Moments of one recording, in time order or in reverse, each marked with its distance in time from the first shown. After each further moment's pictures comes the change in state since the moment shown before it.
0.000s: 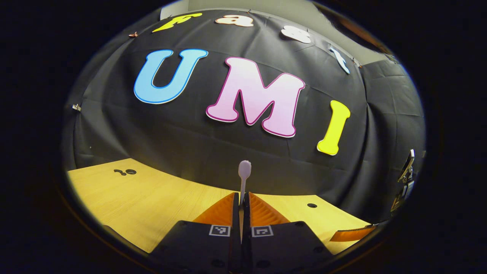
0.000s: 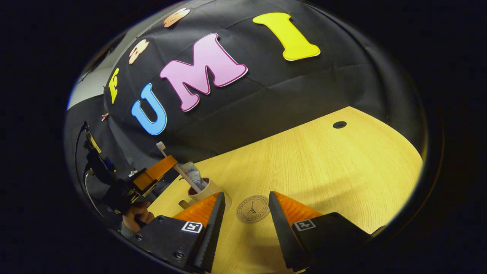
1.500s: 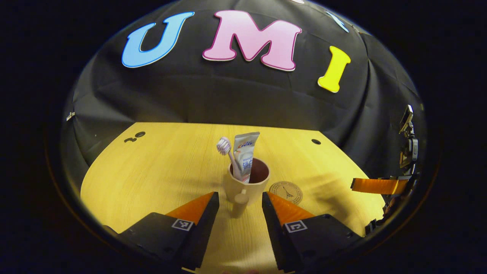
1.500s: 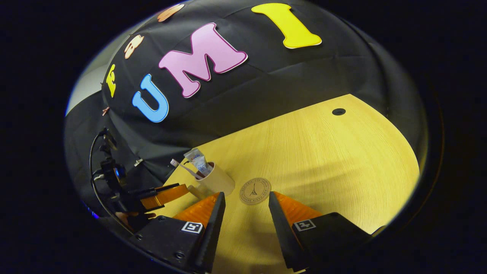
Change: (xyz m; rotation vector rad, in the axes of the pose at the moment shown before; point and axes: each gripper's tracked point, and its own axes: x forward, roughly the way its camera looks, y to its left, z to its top) left arm -0.080 0.020 -0.074 0.084 0.589 0.010; right arm -0.043 0.009 -0.009 0.004 0.201 0.010
